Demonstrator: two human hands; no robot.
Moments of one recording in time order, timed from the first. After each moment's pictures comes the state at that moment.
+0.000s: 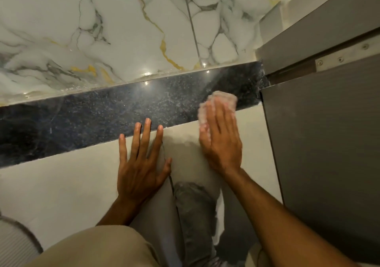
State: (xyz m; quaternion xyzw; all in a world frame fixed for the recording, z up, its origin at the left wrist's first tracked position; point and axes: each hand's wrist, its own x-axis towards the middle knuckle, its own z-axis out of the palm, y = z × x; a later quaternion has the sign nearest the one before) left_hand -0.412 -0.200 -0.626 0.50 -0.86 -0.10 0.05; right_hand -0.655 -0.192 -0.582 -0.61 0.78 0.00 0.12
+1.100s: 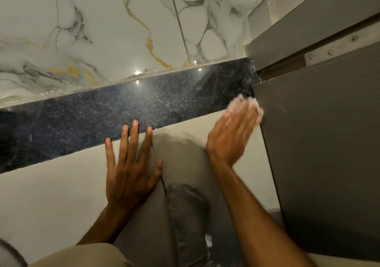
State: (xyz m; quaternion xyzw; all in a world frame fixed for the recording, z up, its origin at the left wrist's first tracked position) left_hand -0.411 -0.201 -0.626 0.50 -0.86 -0.10 0.04; right_hand -0.665 -0.205 -0.602 -0.28 0.96 -0.08 0.01
